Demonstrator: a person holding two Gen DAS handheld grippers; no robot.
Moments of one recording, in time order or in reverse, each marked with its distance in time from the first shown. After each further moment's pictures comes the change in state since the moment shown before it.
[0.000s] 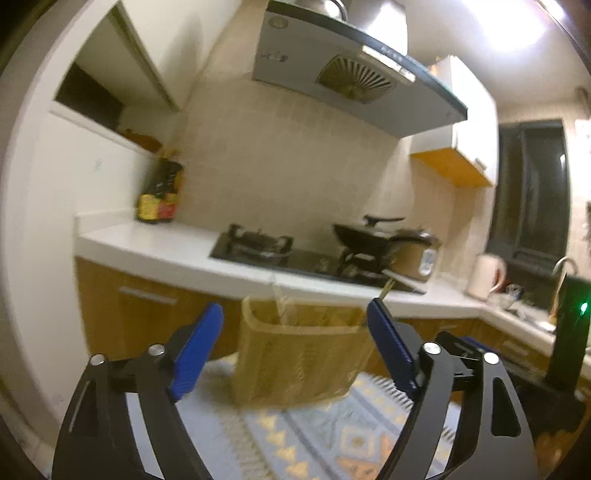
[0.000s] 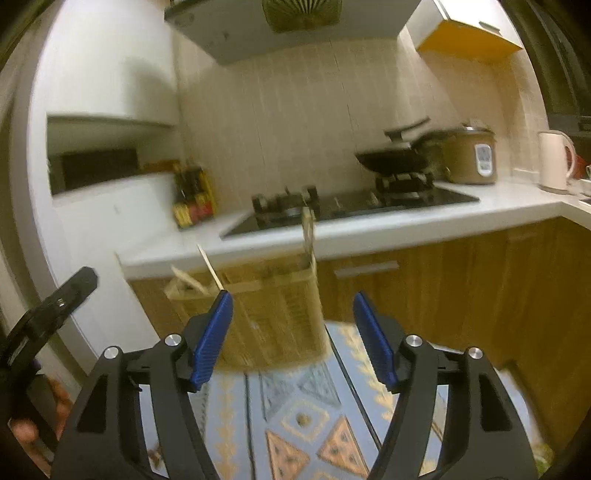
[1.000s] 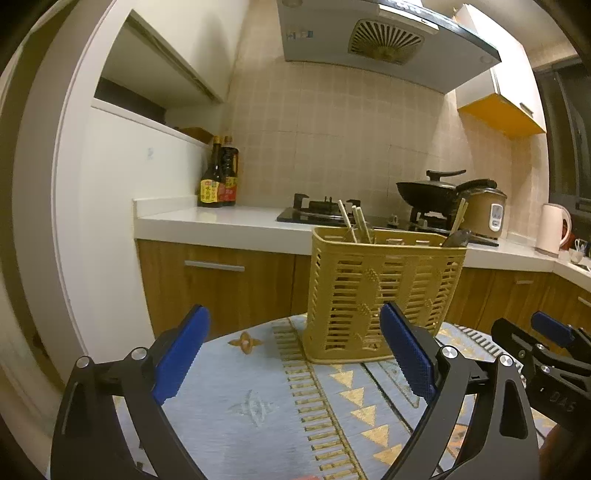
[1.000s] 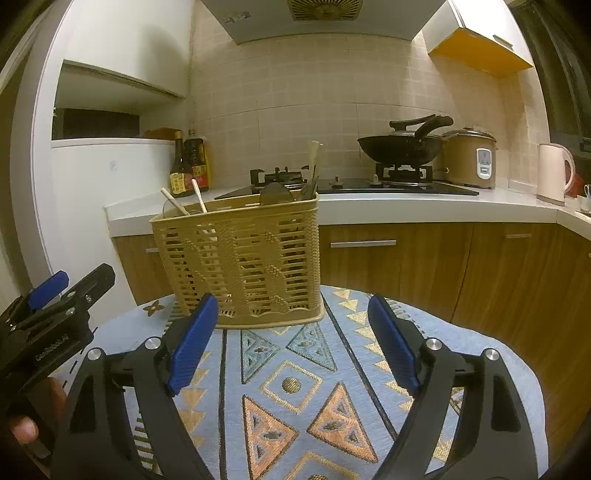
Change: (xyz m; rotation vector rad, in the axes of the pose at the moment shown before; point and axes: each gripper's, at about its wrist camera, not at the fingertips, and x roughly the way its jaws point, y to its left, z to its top) left arm 0.014 0.009 -0.056 0.118 0.054 0.272; right arm 0.023 0.011 -0.066 -0.101 -0.007 -0.037
